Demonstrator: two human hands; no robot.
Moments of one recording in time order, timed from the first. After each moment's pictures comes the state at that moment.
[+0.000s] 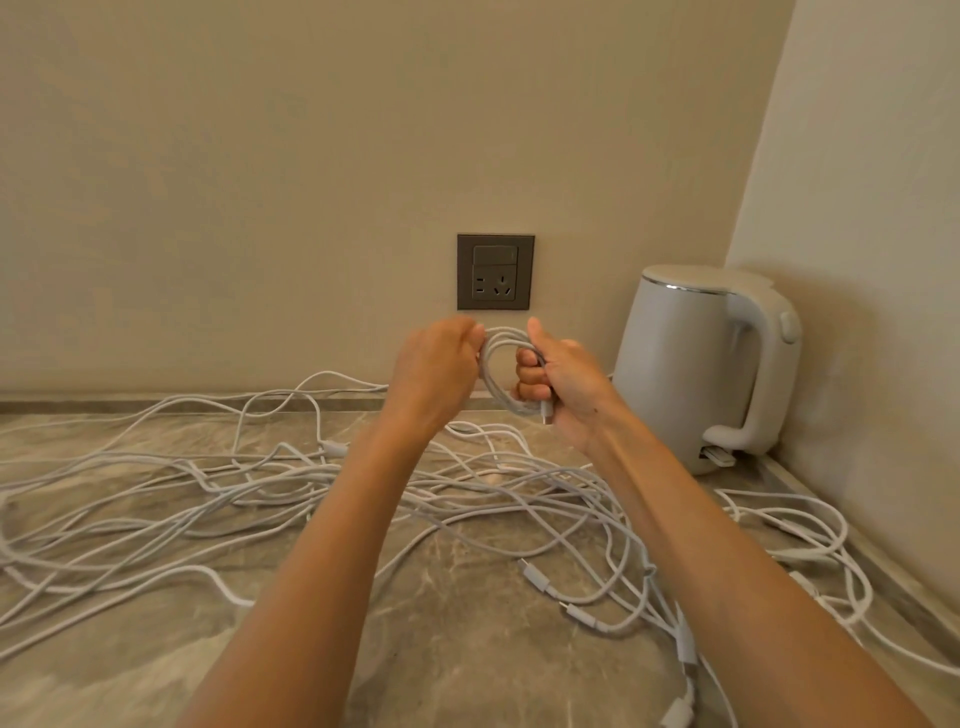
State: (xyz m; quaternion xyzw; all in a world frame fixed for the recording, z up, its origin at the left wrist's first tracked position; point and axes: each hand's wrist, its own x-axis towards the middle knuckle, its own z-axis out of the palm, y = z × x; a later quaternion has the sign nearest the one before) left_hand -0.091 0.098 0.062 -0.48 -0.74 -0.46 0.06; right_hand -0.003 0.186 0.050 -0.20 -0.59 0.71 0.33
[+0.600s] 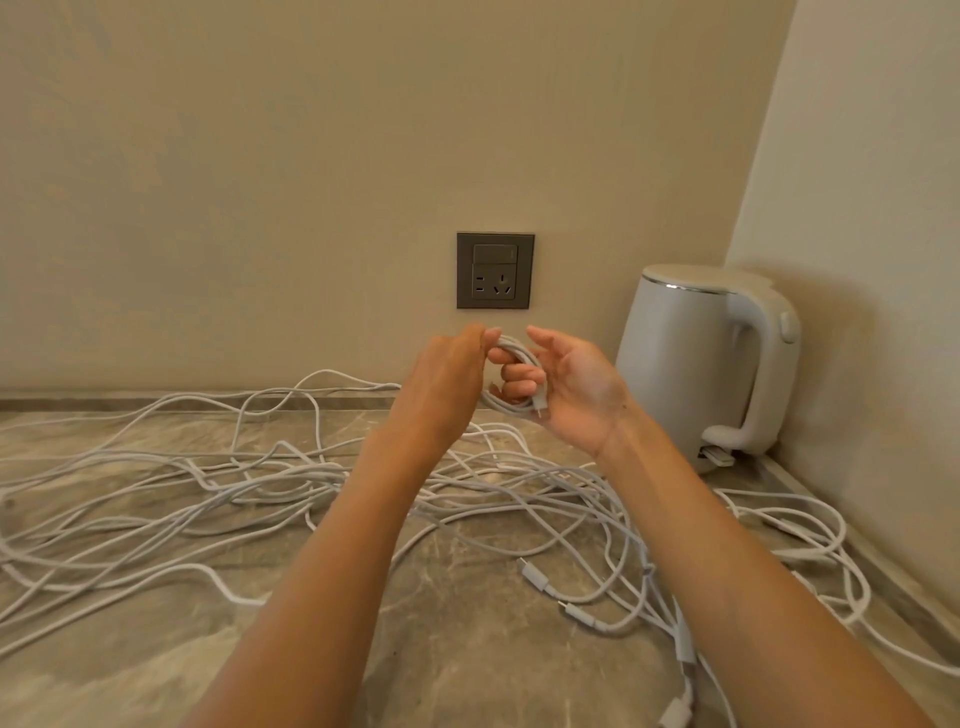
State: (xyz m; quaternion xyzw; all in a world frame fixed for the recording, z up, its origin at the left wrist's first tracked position) left_hand -0.089 0.097 0.054 -0.53 -0.76 -0.35 0.12; right_hand 0.009 0.187 0.054 -0.09 -0.46 0.86 0.19
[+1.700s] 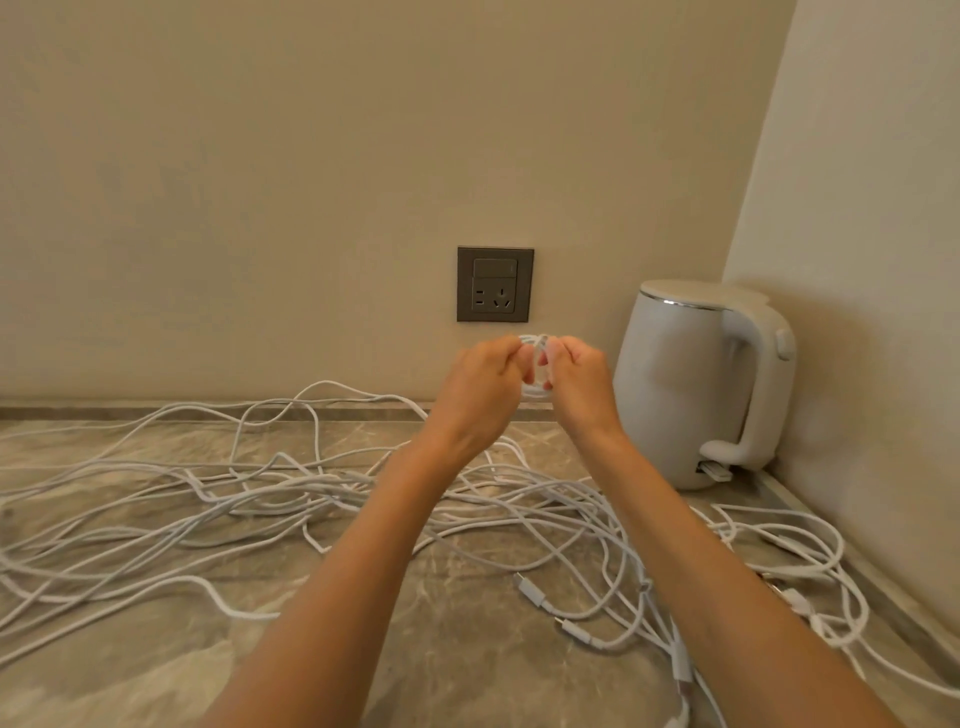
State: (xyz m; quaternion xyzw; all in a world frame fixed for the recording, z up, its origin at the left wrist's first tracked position) left_hand -0.066 0.107 0.059 -0.55 -0.67 -0.49 0.01; right_hand 0.000 0.193 0.047 -0.30 -0.73 0.39 0.48
